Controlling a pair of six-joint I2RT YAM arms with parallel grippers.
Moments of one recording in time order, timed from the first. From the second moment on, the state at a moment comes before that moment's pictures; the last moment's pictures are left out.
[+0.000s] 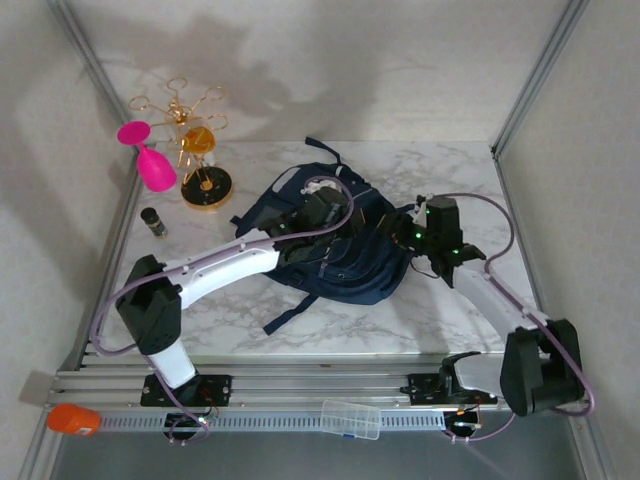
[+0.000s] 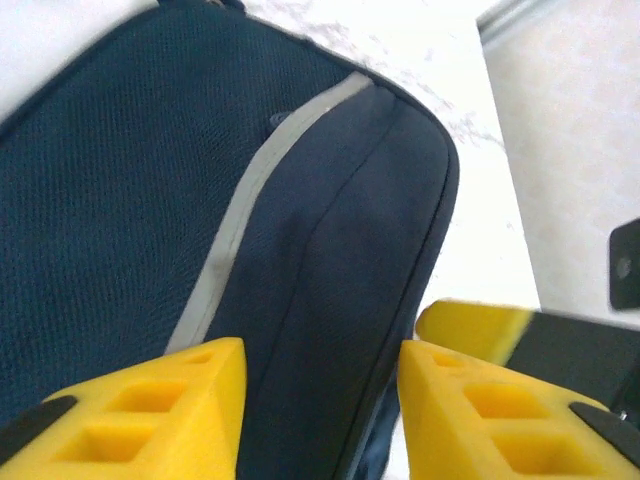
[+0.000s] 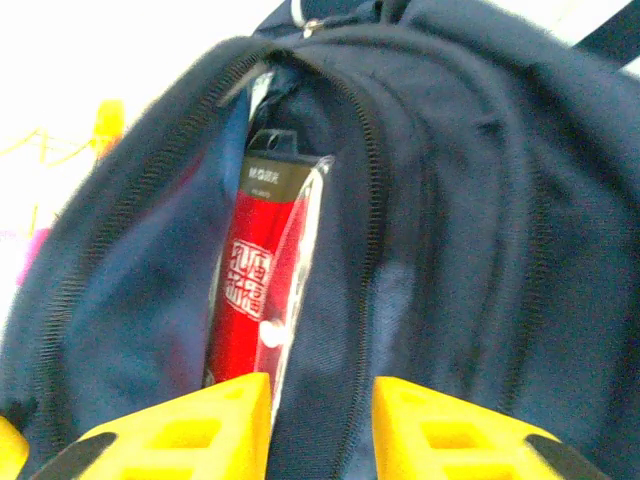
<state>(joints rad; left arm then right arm) -0.85 1.67 1.33 -0.24 -0.16 -0.90 0.27 1.21 0.75 -0.13 -0.37 0.79</state>
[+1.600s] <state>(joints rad) -0.67 1.53 0.72 0.26 -0.12 -1.25 1.06 1.72 1.22 -0.68 0.37 0.84</state>
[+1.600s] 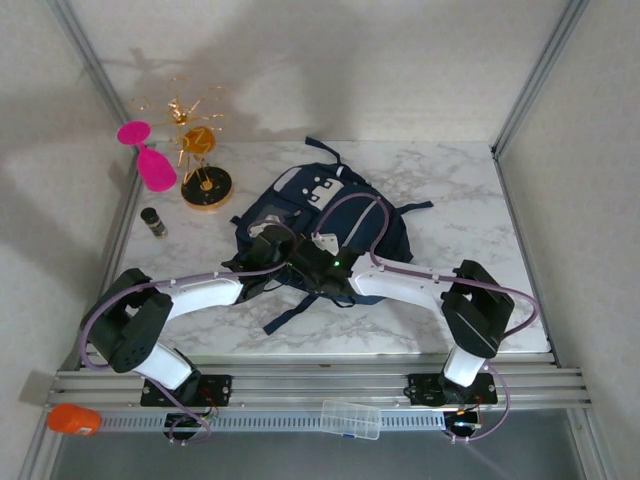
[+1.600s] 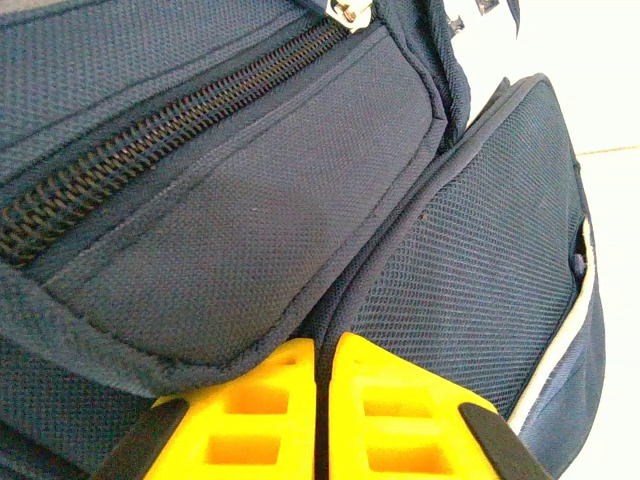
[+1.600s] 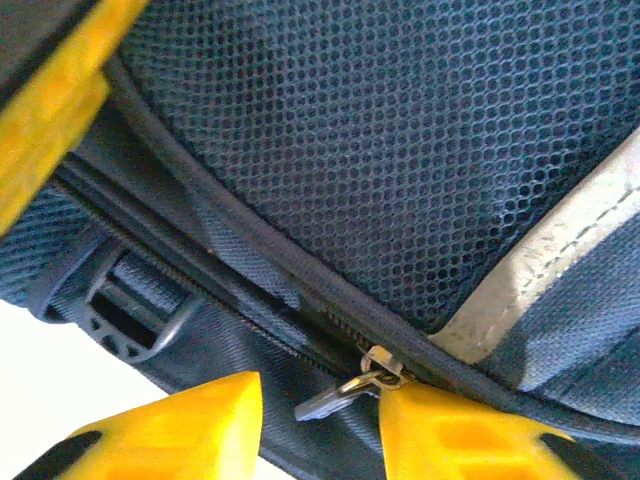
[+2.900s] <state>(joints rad) -0.60 1.54 0.85 0.08 -0.07 -1.10 0.95 1.49 1.04 -0.63 0.34 0.70</state>
